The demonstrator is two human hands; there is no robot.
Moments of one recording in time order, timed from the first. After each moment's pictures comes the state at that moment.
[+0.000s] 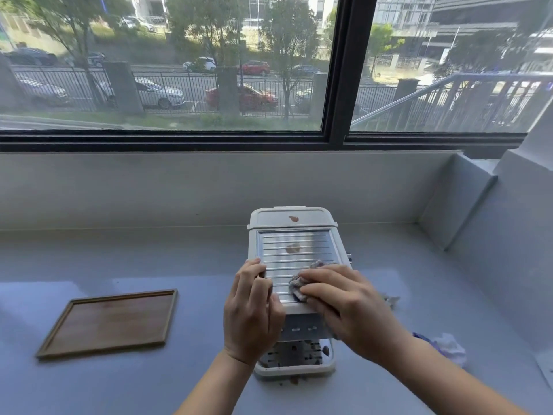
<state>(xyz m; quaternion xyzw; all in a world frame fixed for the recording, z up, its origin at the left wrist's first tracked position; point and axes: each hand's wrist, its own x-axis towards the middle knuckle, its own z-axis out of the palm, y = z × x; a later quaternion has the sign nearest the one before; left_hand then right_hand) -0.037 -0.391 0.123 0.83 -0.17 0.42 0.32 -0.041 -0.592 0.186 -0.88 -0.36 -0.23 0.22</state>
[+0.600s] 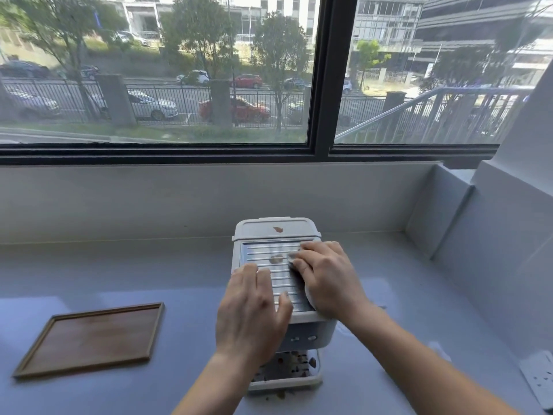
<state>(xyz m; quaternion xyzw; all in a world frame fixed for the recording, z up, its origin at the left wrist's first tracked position) -0.048 -0.425 0.180 0.95 -0.06 0.27 0.14 0.012 -0.587 0.199 -0.94 -0.16 -0.18 0.25</state>
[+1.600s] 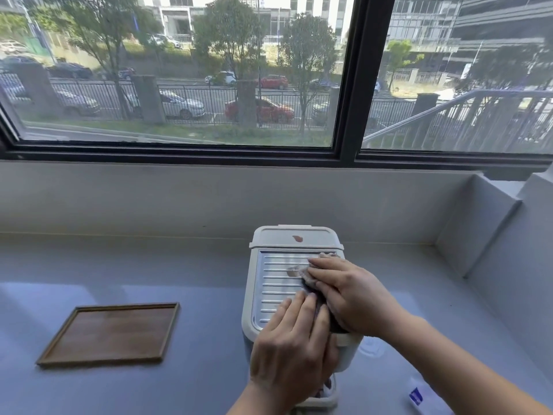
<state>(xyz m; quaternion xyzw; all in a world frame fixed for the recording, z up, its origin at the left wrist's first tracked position) -0.049 -0.458 0.142 0.88 -0.19 0.43 0.12 0.033 -0.603 0.196 -0.92 -0.28 -0.10 0.25</state>
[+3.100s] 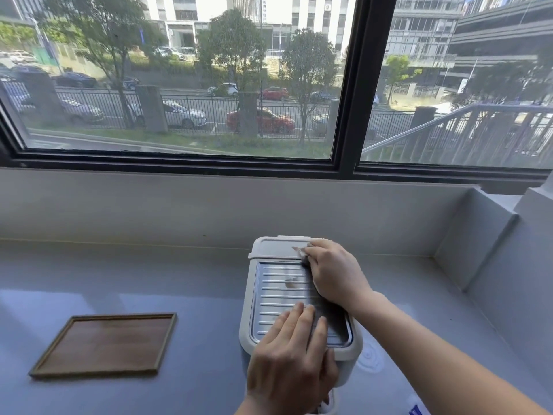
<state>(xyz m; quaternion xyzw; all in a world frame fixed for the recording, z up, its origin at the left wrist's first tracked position) -0.047 -0.459 0.140 0.87 -0.19 0.43 0.14 0.092 -0.574 0.195 -0.95 -0.20 -0.16 0.20</state>
